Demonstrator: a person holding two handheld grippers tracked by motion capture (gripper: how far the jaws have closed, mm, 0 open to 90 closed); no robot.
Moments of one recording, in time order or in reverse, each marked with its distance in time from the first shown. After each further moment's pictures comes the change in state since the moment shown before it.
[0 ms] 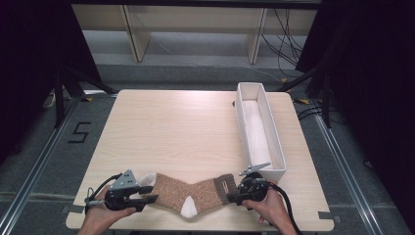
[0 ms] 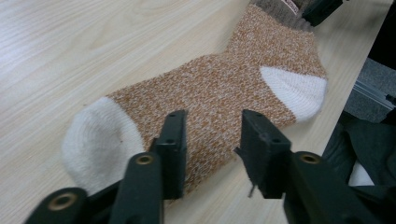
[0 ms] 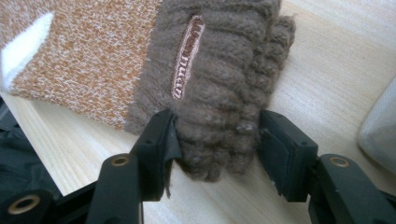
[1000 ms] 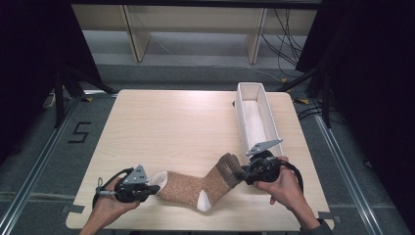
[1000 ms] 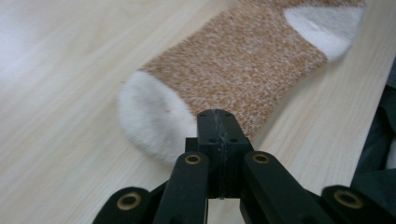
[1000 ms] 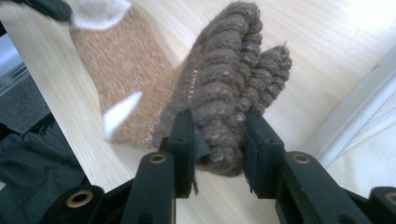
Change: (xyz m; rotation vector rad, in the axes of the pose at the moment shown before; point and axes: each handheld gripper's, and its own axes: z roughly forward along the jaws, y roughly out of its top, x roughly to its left) left arm 0.006 0.016 0.030 0.128 -0.002 0.115; right arm 0.015 0.052 -0.081 -0.089 -0.039 -0.171
